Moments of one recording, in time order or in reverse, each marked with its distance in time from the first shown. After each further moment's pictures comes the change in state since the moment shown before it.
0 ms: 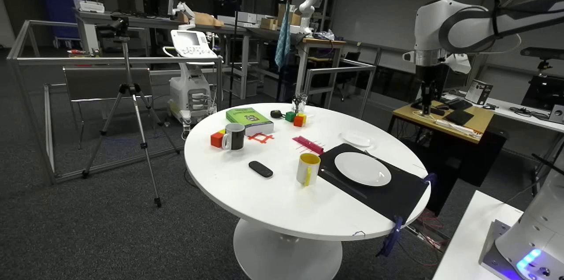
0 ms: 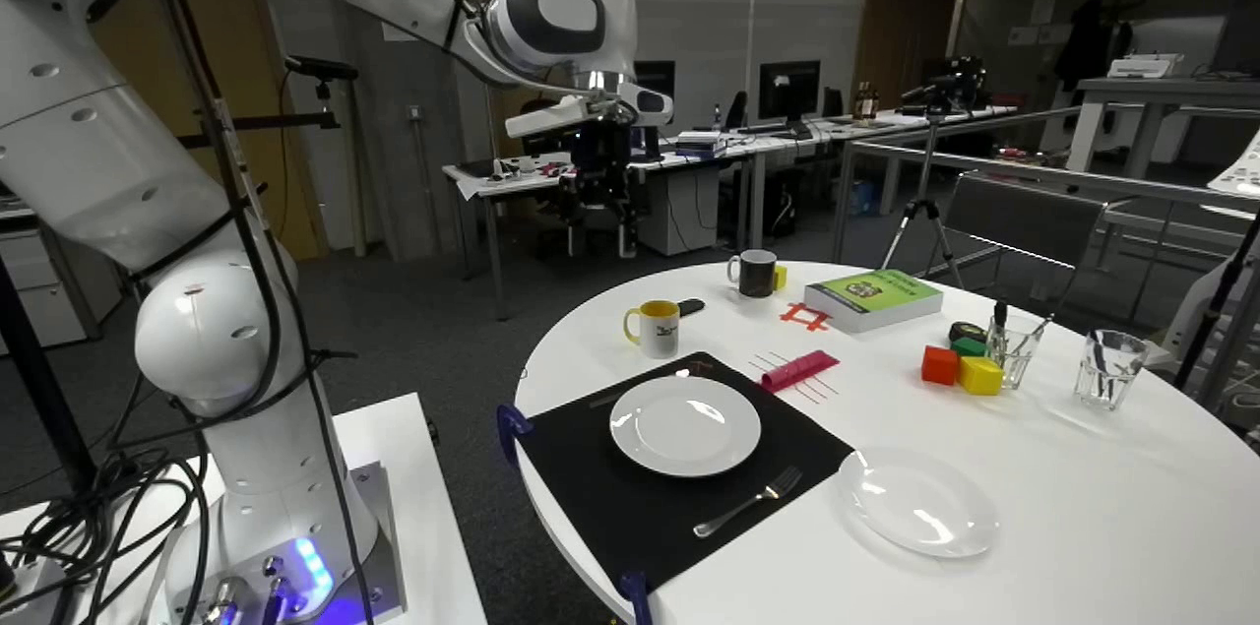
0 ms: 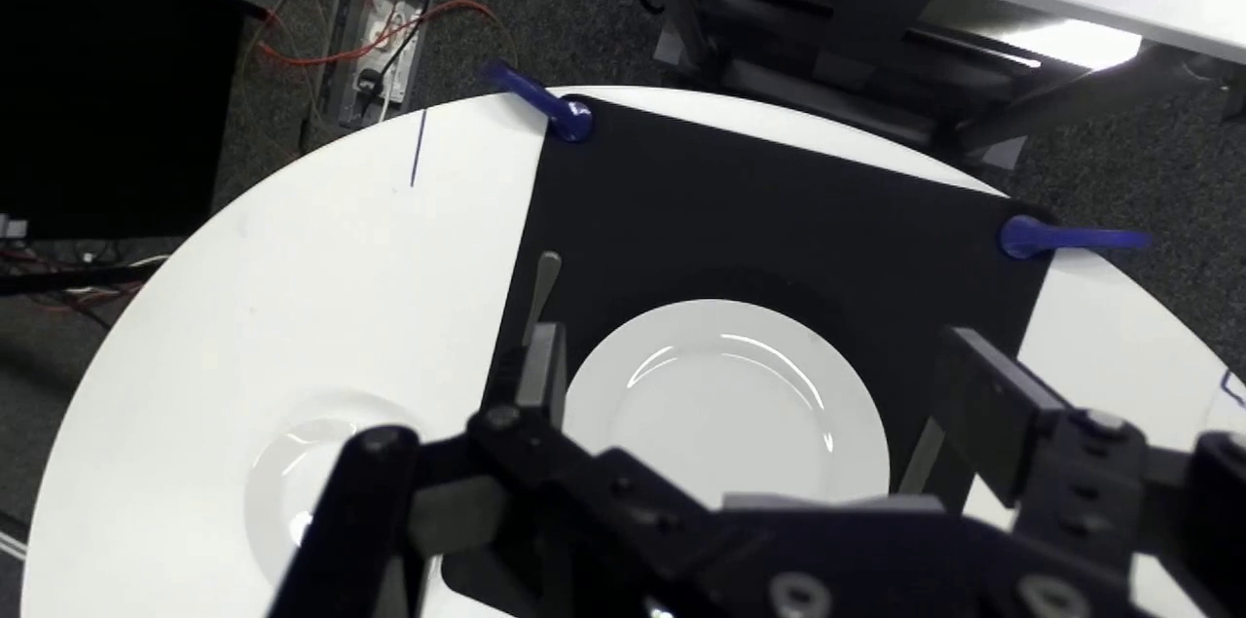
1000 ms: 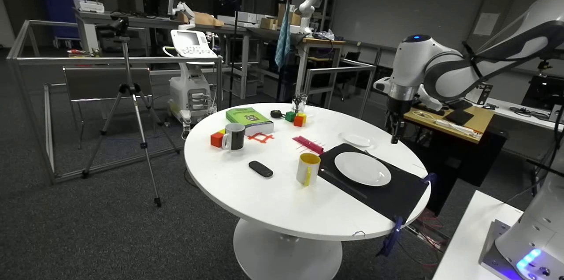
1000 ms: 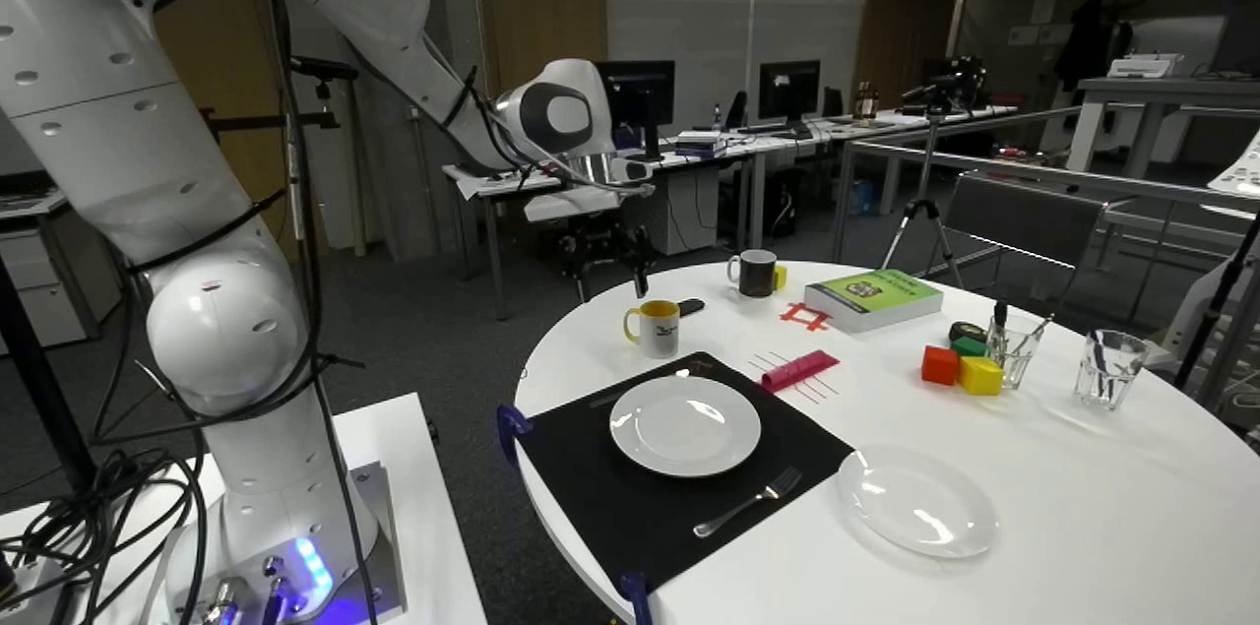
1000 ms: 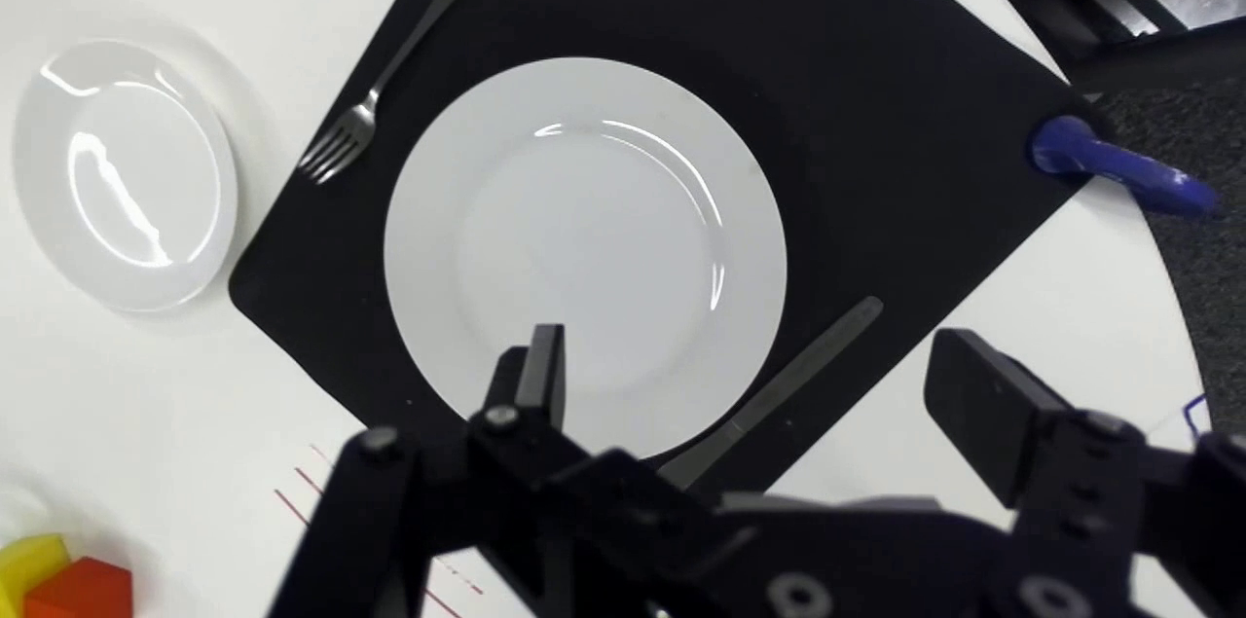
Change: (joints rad) arm 0.112 0.176 0.046 -0.145 -0.061 0.489 -0.124
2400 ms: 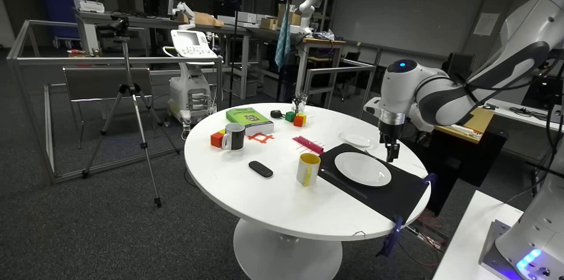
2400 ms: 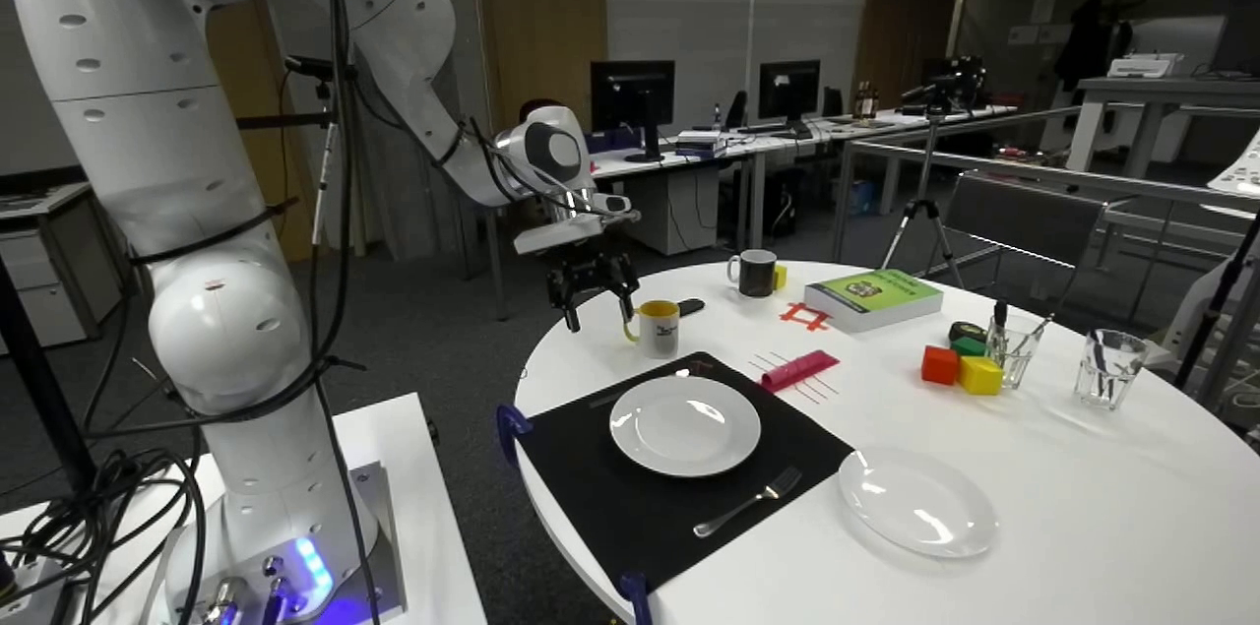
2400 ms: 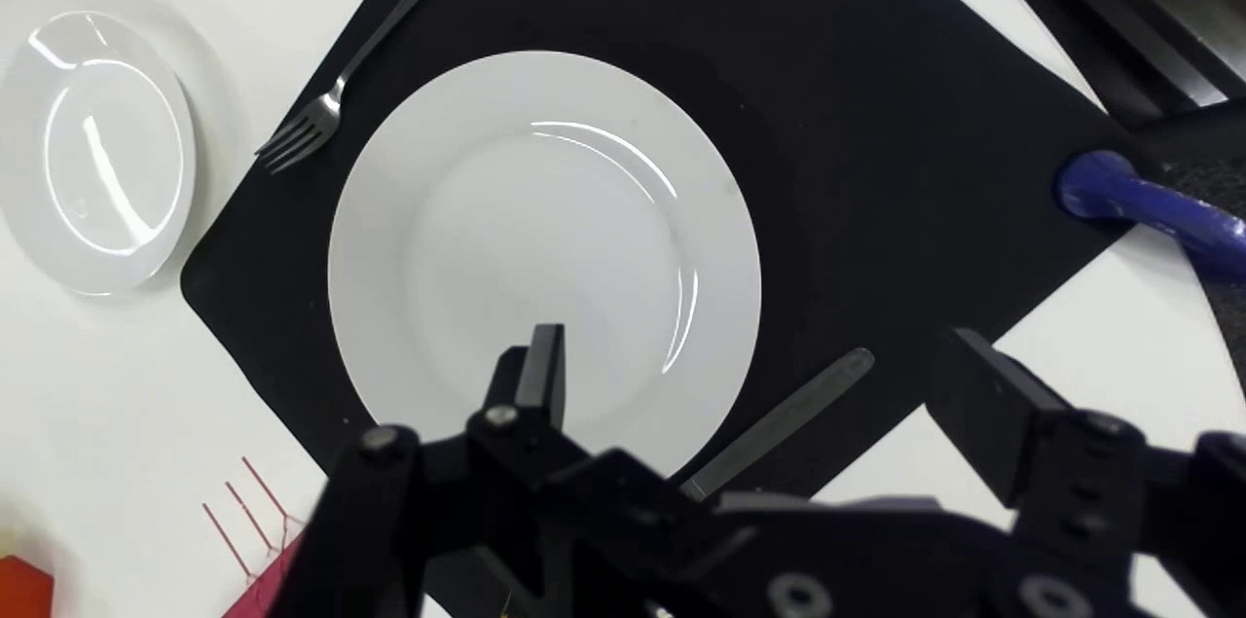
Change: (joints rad) arm 0.021 0.137 0.087 -0.009 -0.186 0.035 0.205
